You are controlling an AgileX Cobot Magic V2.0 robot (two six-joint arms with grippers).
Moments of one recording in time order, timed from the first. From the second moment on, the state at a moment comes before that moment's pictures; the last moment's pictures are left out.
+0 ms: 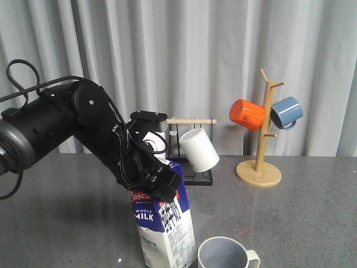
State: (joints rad) left arm -0.44 1.98 -2.07 -0.30 1.27 0.22; right arm 0.35 0.38 -0.35 0.09 0.61 -0.15
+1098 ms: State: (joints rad) left arm -0.44 1.98 -2.07 -0.30 1.27 0.14; right arm 0.35 0.38 -0.35 0.09 0.61 -0.15
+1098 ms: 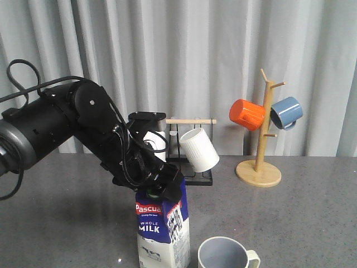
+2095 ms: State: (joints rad) left arm -0.44 1.74 -2.07 -0.23 1.27 0.11; right arm 0.35 0.38 -0.35 0.08 0.57 -0.13
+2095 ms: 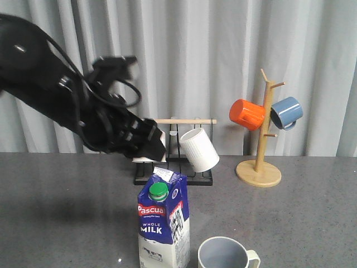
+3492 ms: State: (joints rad) left arm -0.44 0.95 -1.70 0.08 1.29 0.11; right arm 0.35 0.38 -0.35 -0.13 0.36 0.10
